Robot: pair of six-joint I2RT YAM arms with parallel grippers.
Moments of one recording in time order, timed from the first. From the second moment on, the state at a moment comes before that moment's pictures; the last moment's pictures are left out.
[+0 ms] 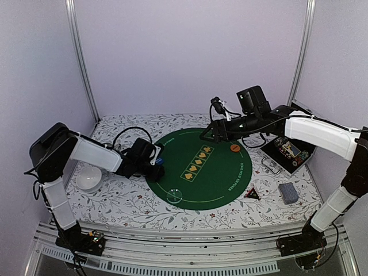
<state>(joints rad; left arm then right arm) -0.67 1.85 0.90 0.08 -0.14 -0.15 0.69 1.59 1.37 -0.40 -0.42 0.32</state>
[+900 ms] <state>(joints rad) -0.63 1.90 1.11 -0.03 -0.09 -0.12 0.68 1.56 1.37 -0.43 -0.39 0.30</state>
